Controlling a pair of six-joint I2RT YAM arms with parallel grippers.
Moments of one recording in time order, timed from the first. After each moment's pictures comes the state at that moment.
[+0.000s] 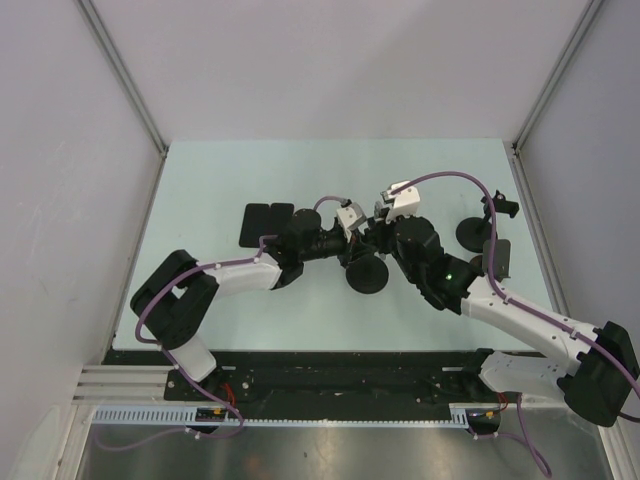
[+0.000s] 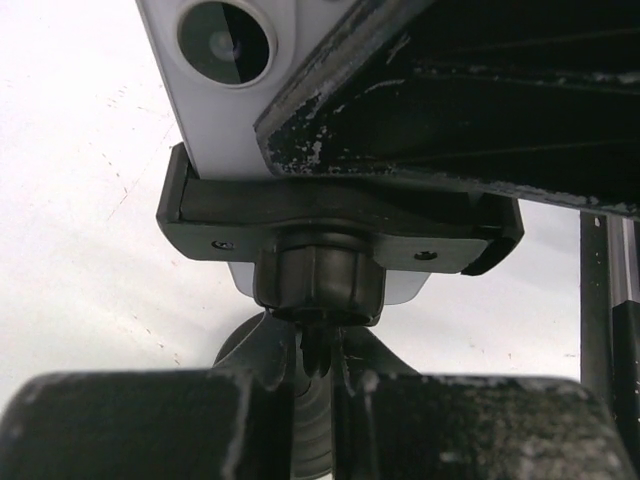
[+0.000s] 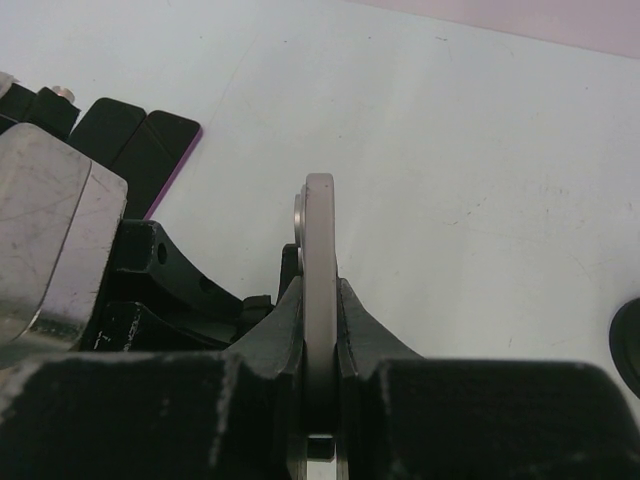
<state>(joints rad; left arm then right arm) -0.76 1.66 0.87 0.59 0.49 -0.02 0.83 1.12 0.85 0.00 0.49 0.16</state>
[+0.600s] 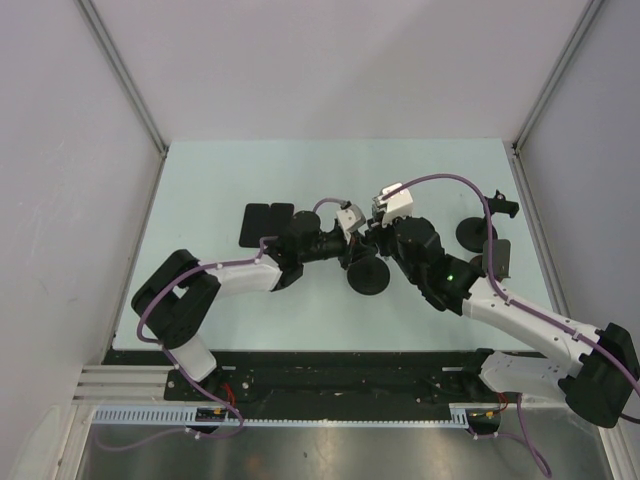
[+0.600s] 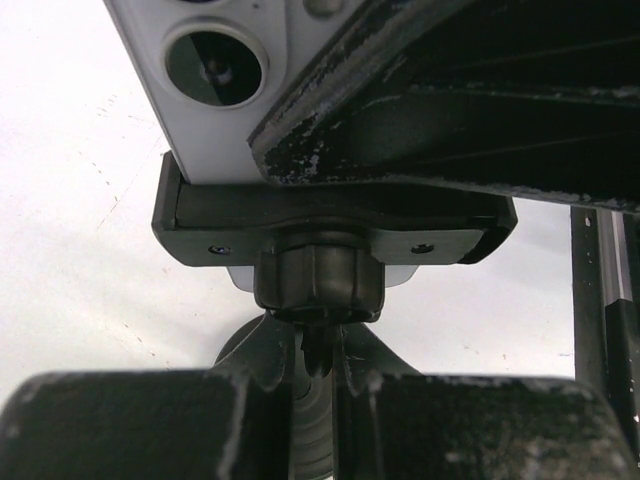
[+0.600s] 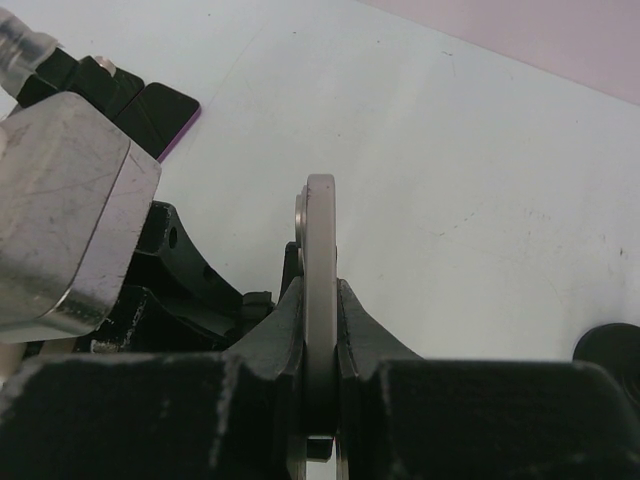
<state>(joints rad) -0.76 1.67 0.86 0.63 0.50 -0.03 0.83 1.11 0.85 -0.02 0.46 0.03</state>
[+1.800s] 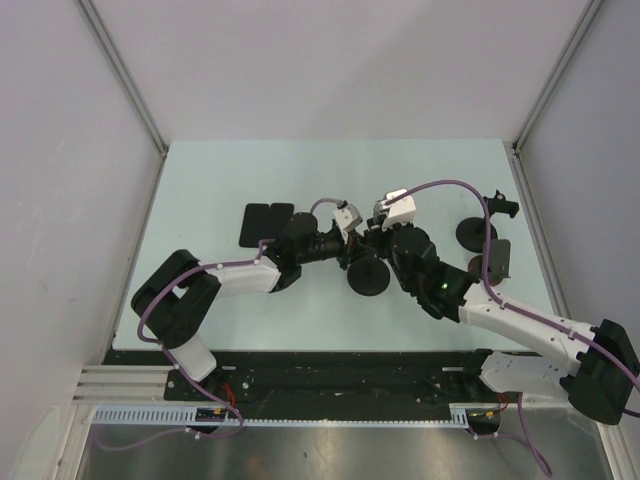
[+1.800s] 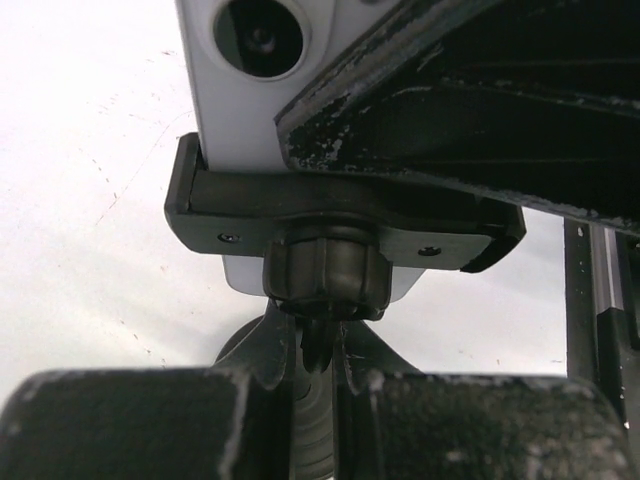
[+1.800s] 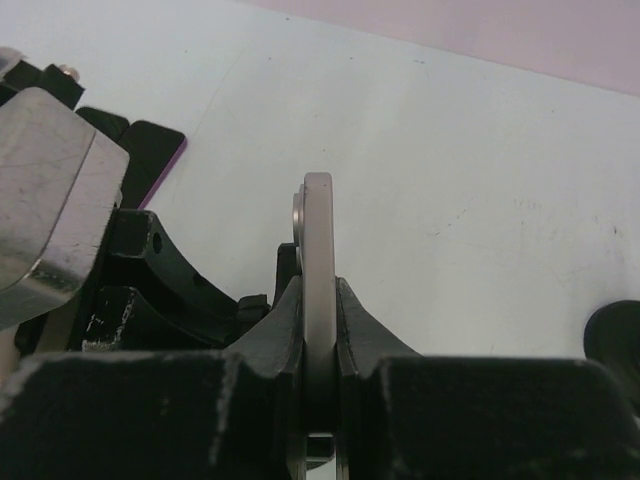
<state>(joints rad) -0.75 1.67 0.83 0.68 0.51 -0.06 0.88 1.10 0.80 0.08 0.59 0.07</state>
